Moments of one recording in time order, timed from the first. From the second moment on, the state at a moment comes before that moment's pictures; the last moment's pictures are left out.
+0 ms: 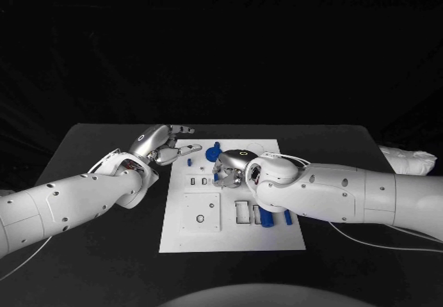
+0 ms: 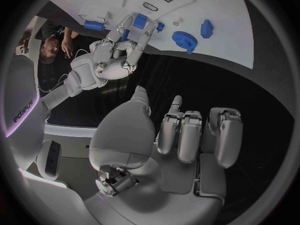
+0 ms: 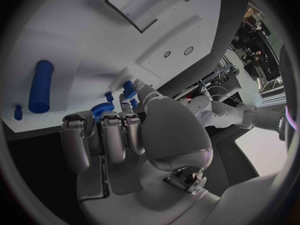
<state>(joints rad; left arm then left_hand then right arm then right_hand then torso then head) 1.21 -0.69 -0.22 1.28 -1.09 -0.73 0.36 1.19 0.06 -0.11 0.29 0.06 0.80 0.19 0.08 0.09 1.47 0.13 1.57 1.31 1.47 0.08 1.57 1.31 0.01 1.47 0.19 1.57 1.31 1.18 -0.56 -0.18 1.46 -1.48 -0.27 -0.36 1.27 -0.01 0.20 0.01 0.15 0.91 0.16 0.07 0.10 1.47 0.09 1.57 1.31 1.46 0.01 1.57 1.31 0.01 1.47 0.11 1.57 1.31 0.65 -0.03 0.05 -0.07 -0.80</state>
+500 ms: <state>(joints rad) 1.21 -0.70 -0.22 1.28 -1.09 -0.73 0.36 1.19 0.06 -0.11 0.29 0.06 0.80 0.19 0.08 0.09 1.47 0.13 1.57 1.31 1.47 0.08 1.57 1.31 0.01 1.47 0.19 1.57 1.31 1.18 -0.59 -0.18 1.48 -1.48 -0.31 -0.35 1.22 -0.06 0.15 0.04 0.15 0.89 0.17 0.07 0.11 1.46 0.10 1.57 1.31 1.47 0.03 1.57 1.31 0.01 1.46 0.13 1.57 1.31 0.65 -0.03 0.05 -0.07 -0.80</state>
